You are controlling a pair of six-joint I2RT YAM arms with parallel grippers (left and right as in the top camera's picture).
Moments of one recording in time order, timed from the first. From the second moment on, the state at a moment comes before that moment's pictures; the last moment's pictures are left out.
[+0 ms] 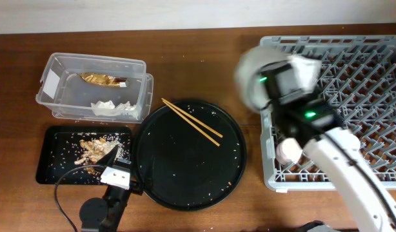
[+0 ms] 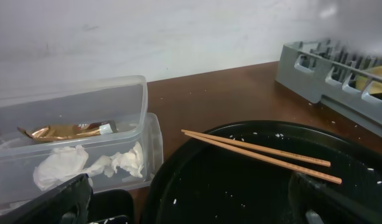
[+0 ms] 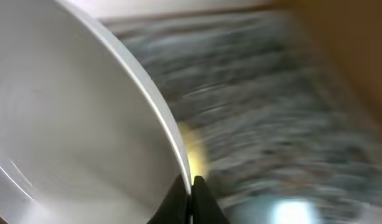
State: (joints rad) left arm -0.09 0.01 0.06 -0.16 0.19 0.06; right arm 0.36 1.39 1.33 -0.87 0.76 0.44
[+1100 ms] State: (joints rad) left arm -0.09 0.01 0.06 -0.16 0.19 0.06; right arm 0.14 1.68 1.33 -0.83 1.18 0.21
